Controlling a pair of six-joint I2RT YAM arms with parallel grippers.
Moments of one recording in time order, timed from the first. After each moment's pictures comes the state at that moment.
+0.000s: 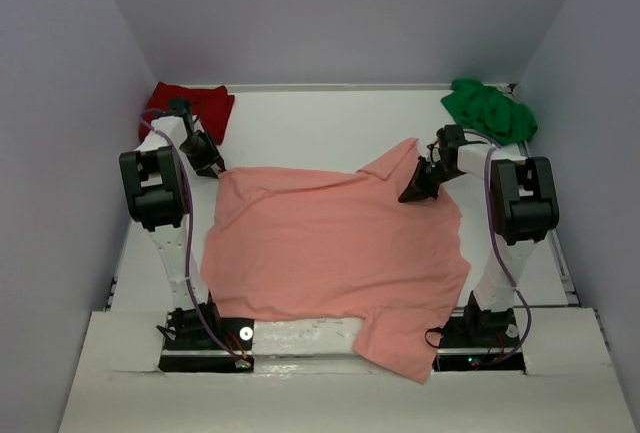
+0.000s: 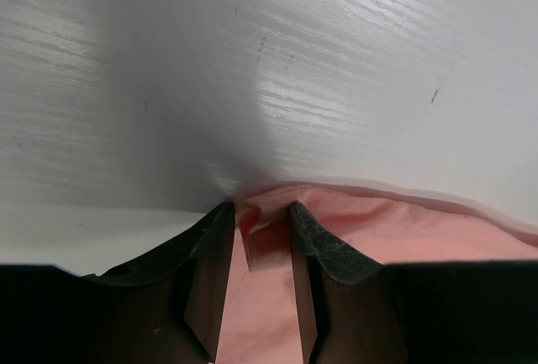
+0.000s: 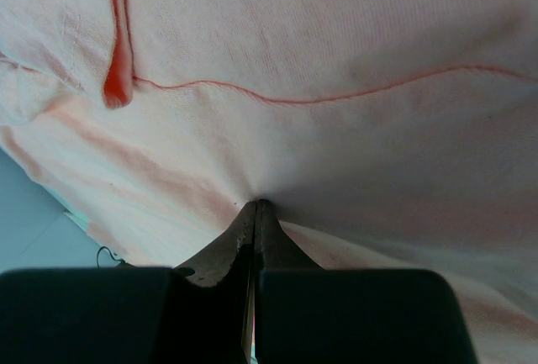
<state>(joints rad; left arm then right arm) 0.17 2.17 1.68 -0.82 0.24 -0.35 0.07 1.96 1.22 -0.57 -0.50 0.51</state>
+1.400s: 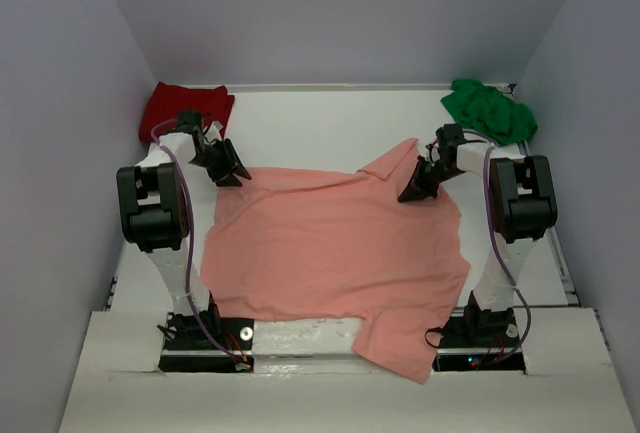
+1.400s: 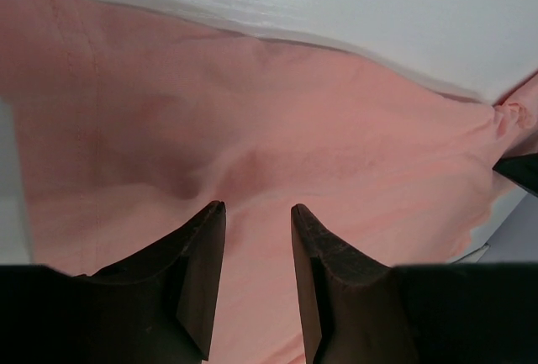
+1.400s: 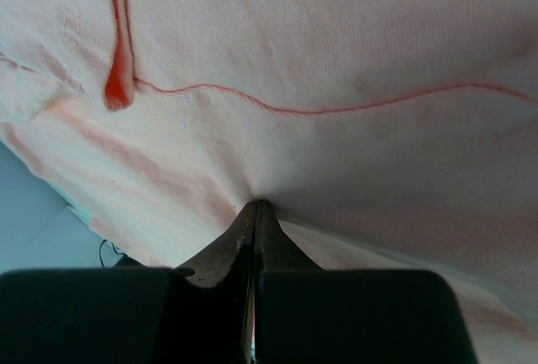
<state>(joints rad) 0.10 1.91 1.35 -0.67 0.51 -0.36 0.07 1.98 1.24 -0.58 -0.51 0.51</state>
